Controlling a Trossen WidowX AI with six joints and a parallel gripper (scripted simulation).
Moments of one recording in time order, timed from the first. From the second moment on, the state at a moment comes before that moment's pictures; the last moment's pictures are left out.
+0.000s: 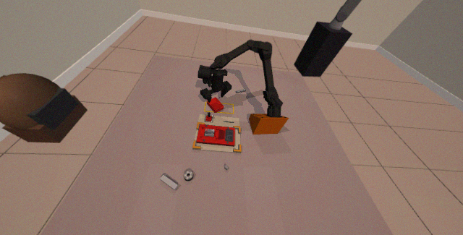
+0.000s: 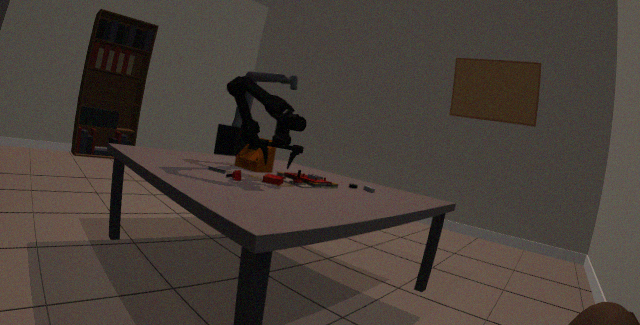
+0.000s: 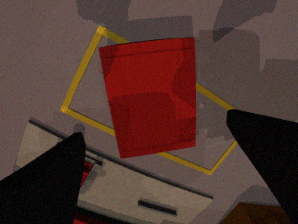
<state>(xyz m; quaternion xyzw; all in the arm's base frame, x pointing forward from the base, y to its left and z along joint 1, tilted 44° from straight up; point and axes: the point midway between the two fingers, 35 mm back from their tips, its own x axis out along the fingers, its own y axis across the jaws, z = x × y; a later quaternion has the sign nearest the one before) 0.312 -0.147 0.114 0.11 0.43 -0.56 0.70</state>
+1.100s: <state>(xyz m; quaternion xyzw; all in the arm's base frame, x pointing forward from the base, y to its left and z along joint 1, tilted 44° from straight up) 0.311 -0.161 0.100 0.11 0.43 -0.56 0.70</state>
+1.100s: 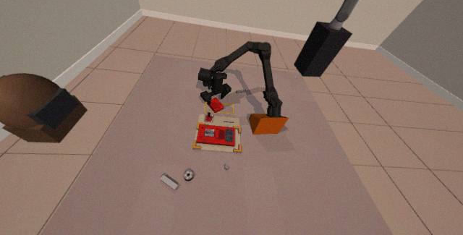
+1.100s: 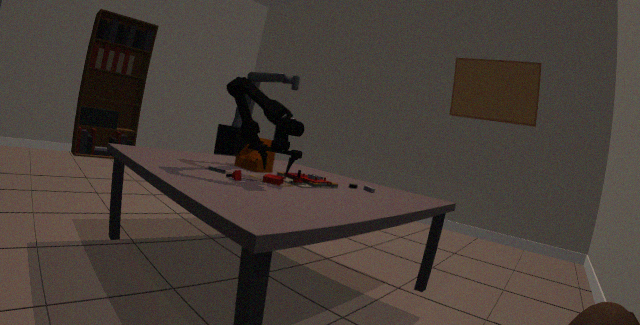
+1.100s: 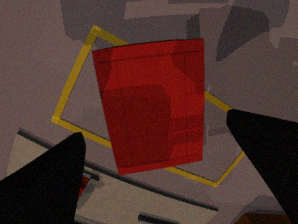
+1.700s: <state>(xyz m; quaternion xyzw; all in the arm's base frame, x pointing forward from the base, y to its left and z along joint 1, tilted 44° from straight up) 0.310 -0.169 0.093 0.11 0.43 -0.56 0.70</state>
